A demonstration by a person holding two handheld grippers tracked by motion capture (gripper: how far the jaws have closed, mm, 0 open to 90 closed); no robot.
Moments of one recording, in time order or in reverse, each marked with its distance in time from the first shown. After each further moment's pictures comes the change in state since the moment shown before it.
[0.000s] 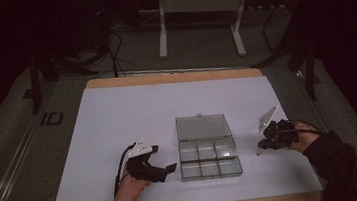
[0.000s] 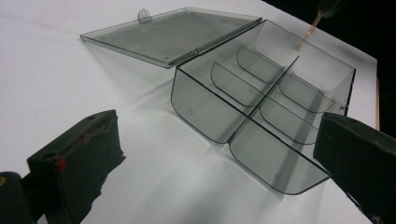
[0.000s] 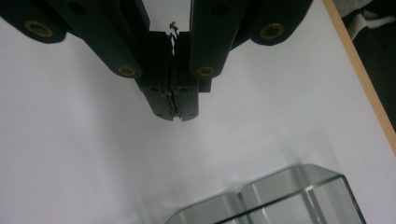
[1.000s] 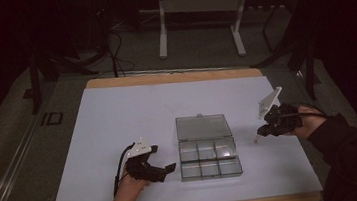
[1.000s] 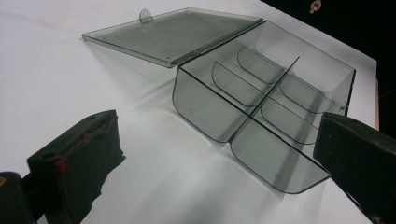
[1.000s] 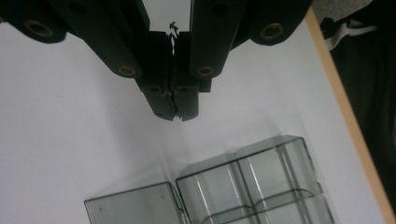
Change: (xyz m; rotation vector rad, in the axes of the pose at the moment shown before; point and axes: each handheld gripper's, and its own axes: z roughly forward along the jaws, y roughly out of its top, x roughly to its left) left arm 0.001 -0.001 -0.001 -0.007 -0.001 -0.006; right arm -0.006 0.033 -0.055 -0.024 -0.008 -0.051
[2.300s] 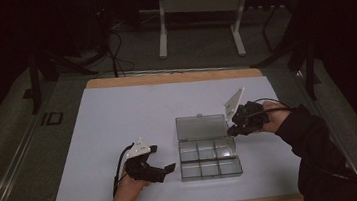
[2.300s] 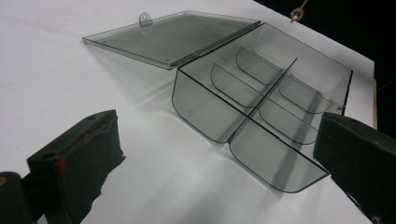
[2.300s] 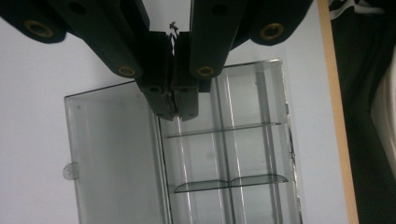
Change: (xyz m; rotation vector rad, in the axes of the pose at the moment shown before) left arm 0.000 0.000 -0.003 -0.008 -0.005 0.007; right arm 0.017 0.080 0.019 -0.034 0.070 -0.194
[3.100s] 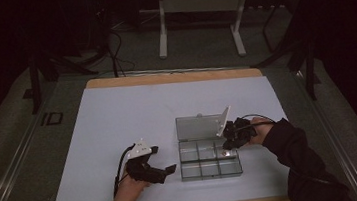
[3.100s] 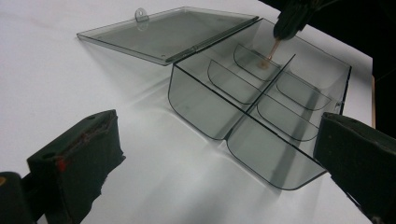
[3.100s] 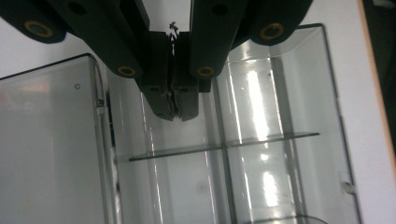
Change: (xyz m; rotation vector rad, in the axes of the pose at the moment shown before) left arm -0.001 -0.002 0.002 0.007 -0.007 0.001; right arm -0.005 -0.017 0.083 0.082 0.089 0.030
